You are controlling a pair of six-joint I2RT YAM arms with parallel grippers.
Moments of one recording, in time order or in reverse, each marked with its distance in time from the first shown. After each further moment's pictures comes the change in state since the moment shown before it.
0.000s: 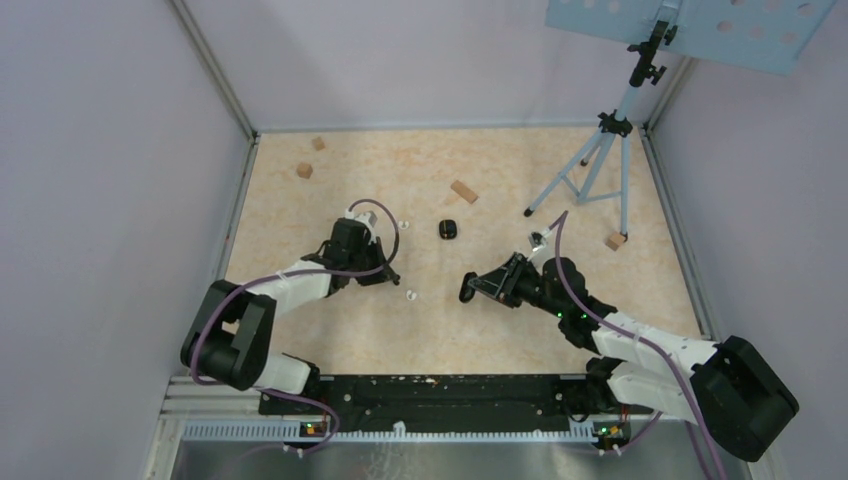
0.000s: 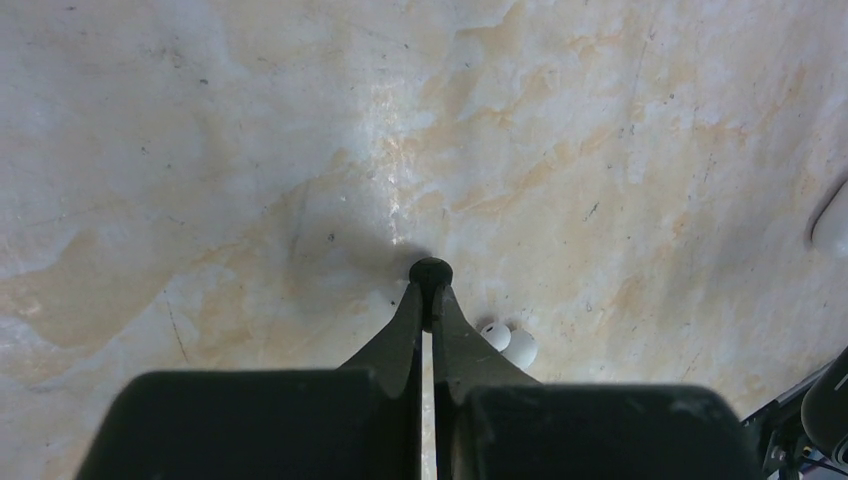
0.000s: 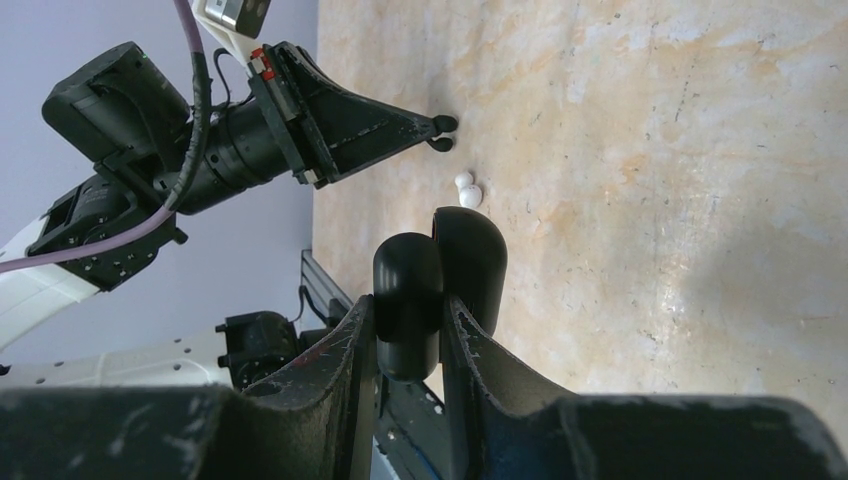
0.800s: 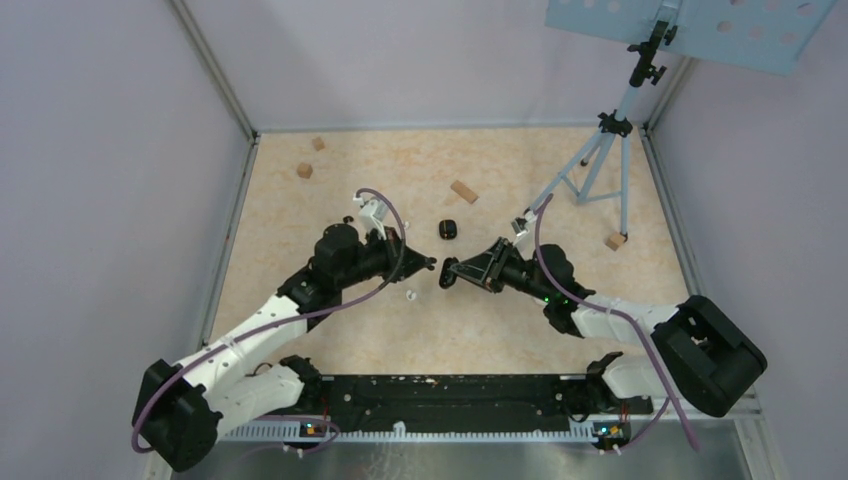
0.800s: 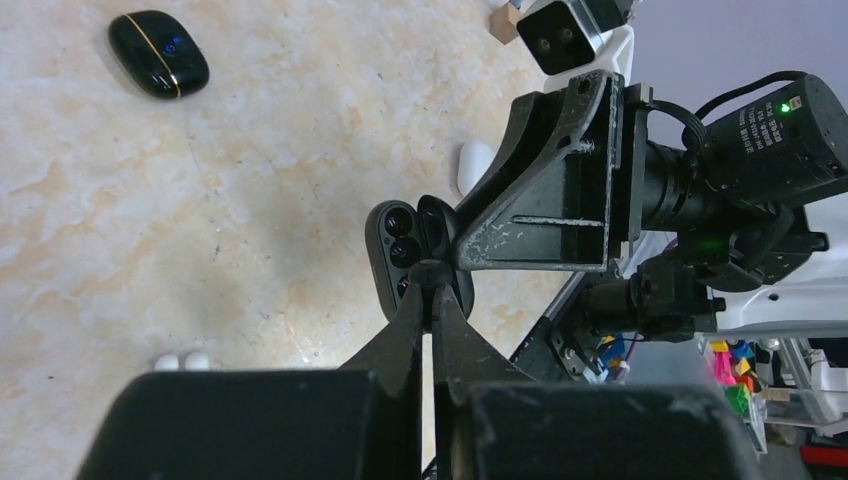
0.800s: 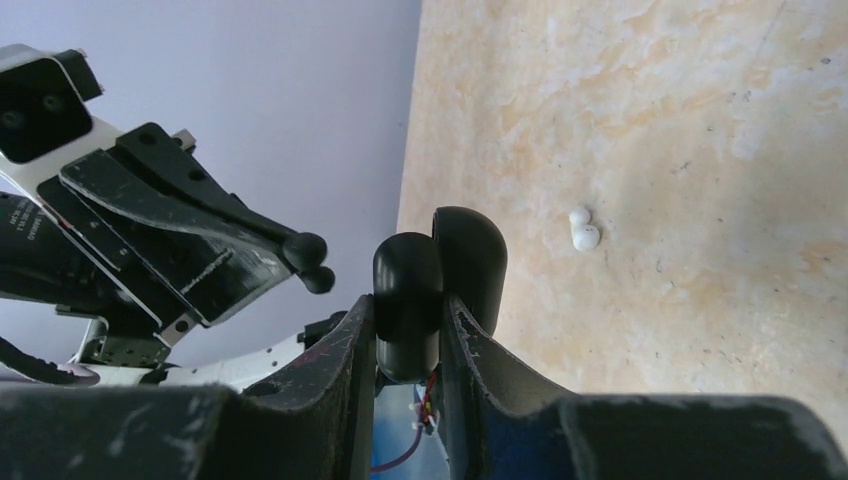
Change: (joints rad) left arm -0.222 -0.451 0.012 0.089 0.108 -0.089; right arm -0.001 0.251 0.082 0.311 -0.116 0.101
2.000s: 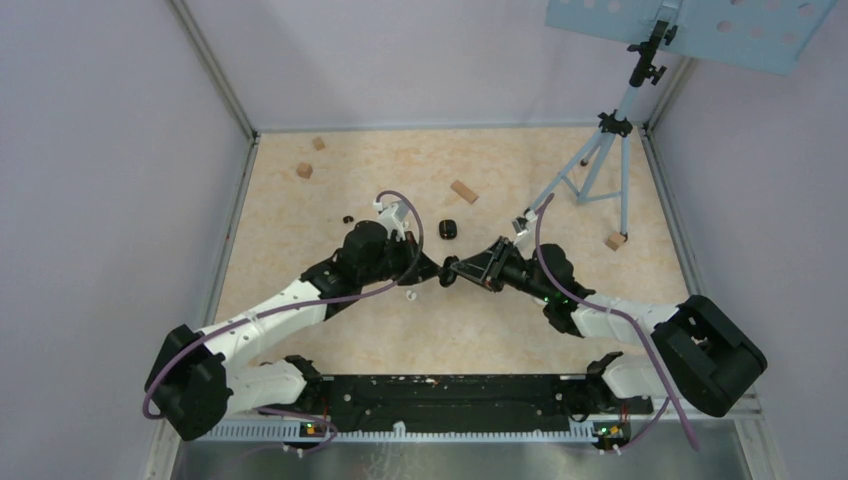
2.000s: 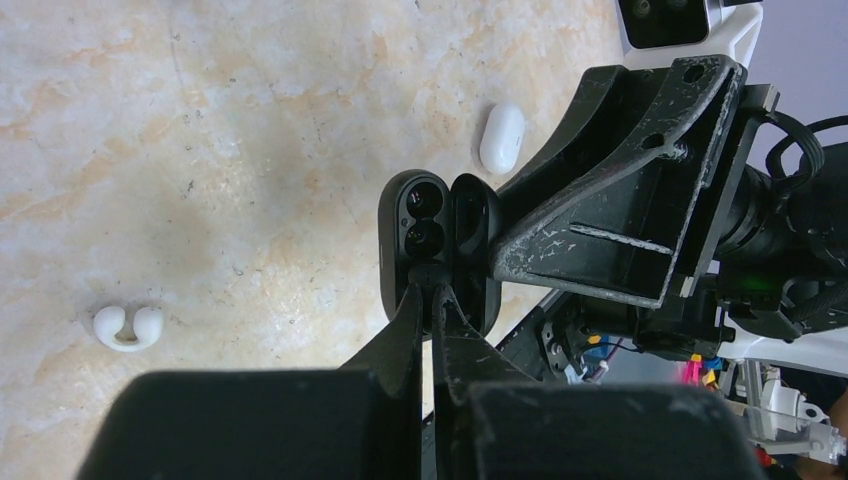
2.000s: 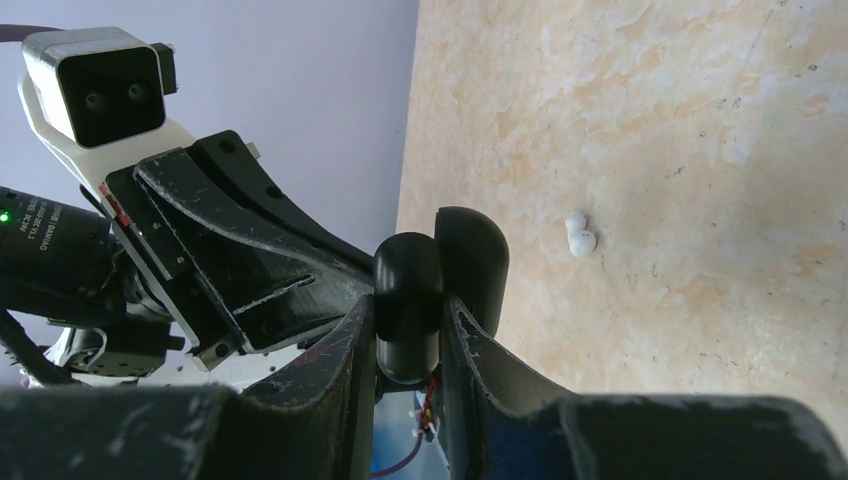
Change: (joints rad) left arm -0.112 0.161 0.060 -0.073 -0.108 -0.152; right arm 0.002 0.000 0.006 0.000 0.016 0.008
